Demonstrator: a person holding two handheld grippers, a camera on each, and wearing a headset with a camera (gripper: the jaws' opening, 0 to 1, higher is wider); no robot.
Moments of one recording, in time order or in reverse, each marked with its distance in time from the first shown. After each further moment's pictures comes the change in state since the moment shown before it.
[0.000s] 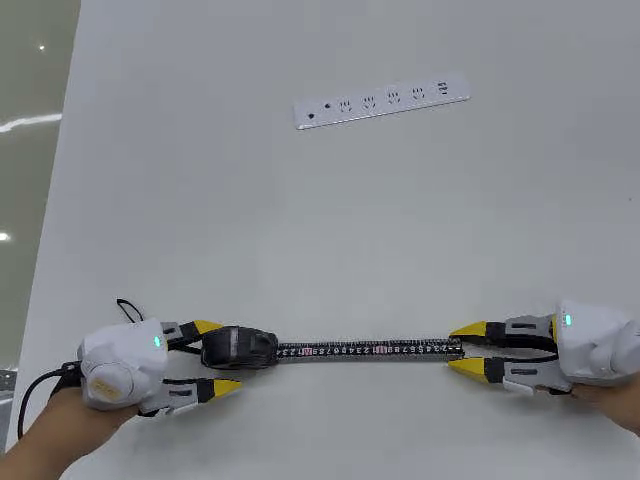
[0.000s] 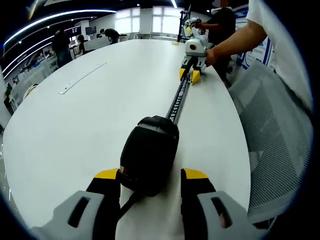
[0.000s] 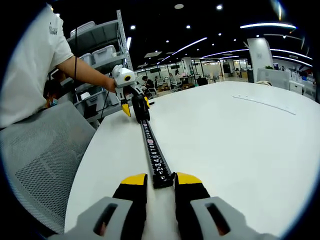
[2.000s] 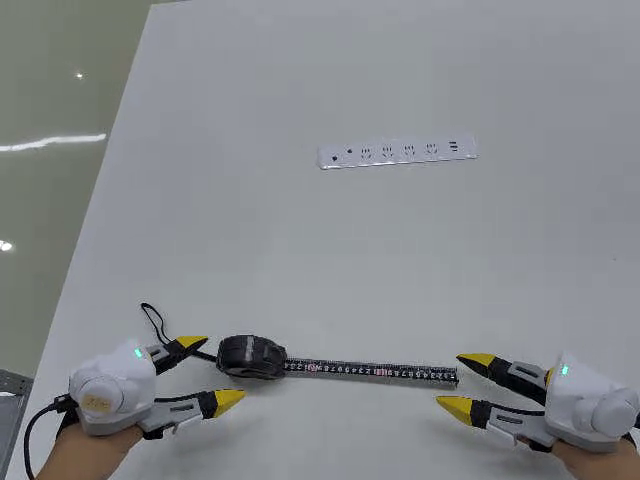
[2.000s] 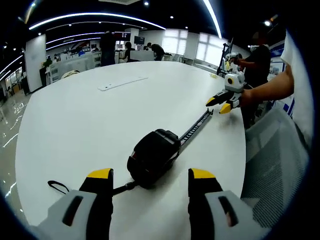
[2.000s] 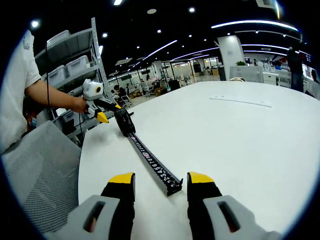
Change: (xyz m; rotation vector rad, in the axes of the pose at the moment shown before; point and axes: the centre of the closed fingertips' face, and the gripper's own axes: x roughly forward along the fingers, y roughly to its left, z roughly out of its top) left arm -0.043 -0.001 0.005 -0.334 -0.195 0.242; right arm -0.009 0.006 0.019 0.134 -0.040 -0.238
